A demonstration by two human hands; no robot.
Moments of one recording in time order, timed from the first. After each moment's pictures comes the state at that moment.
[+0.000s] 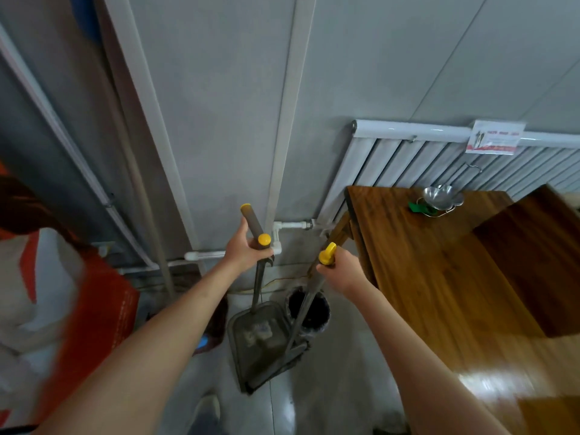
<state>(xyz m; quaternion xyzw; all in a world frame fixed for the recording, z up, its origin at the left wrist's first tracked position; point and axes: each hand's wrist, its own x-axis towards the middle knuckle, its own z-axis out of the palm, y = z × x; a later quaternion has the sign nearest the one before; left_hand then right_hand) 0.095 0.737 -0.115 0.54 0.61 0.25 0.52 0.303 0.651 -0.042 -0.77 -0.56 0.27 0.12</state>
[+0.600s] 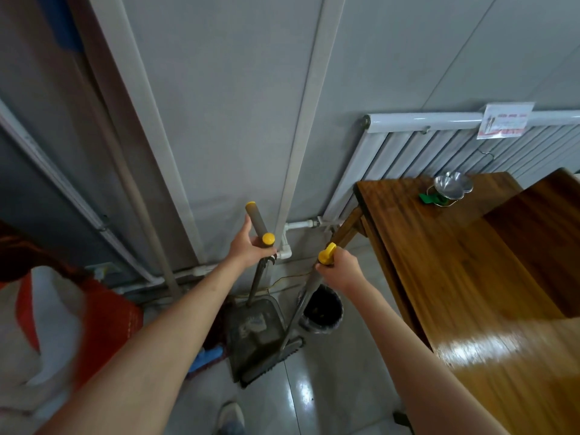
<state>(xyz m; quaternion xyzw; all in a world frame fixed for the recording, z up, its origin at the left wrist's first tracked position) 0.058 0.816 -0.141 0.54 0.58 0.22 0.57 0.242 0.704 -0.057 -0.81 -0.50 0.29 0.12</state>
